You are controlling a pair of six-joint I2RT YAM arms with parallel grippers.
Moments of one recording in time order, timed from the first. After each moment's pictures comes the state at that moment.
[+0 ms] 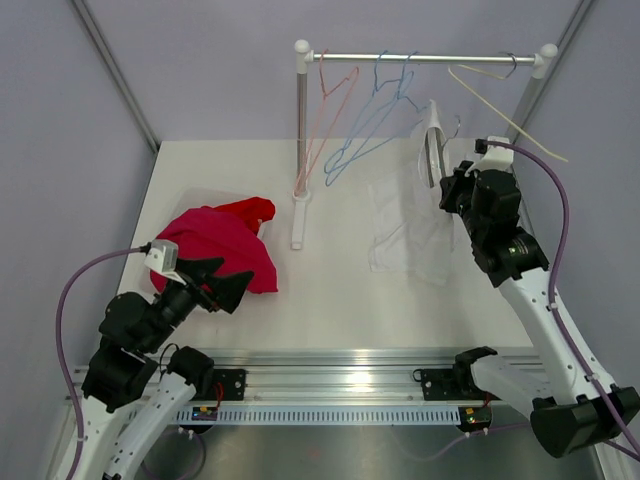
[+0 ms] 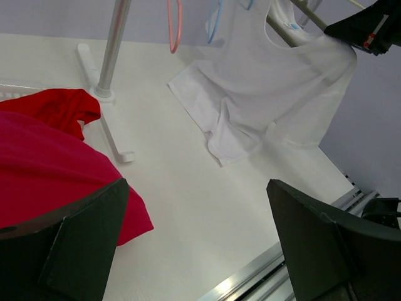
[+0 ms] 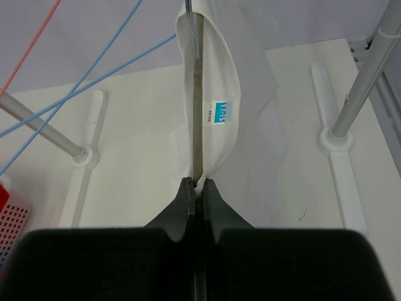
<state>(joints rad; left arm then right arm) -0.46 0.21 0.72 -0.51 0.13 -0.40 0.24 1.05 1.15 -0.32 0.21 0.24</state>
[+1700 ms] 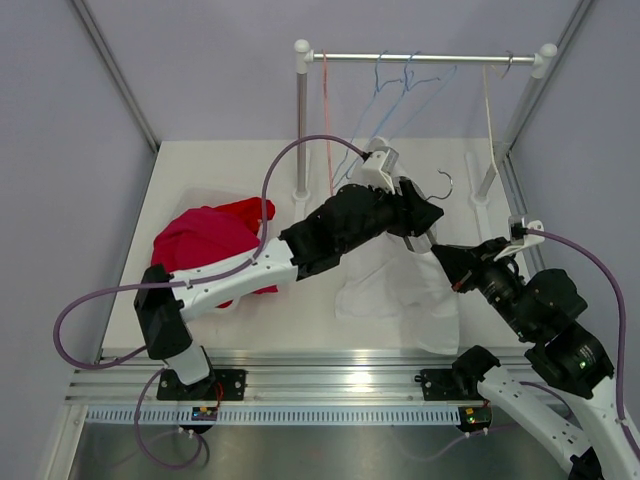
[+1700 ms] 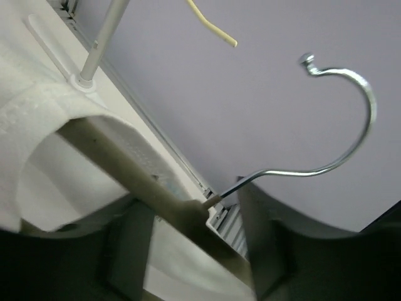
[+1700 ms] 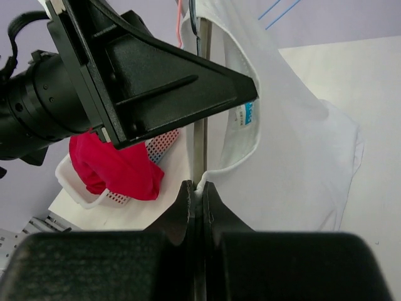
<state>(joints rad) -1.09 1.67 1.56 0.06 -0.11 -0.70 0.61 0.43 0.96 -0.57 0.11 0.43</state>
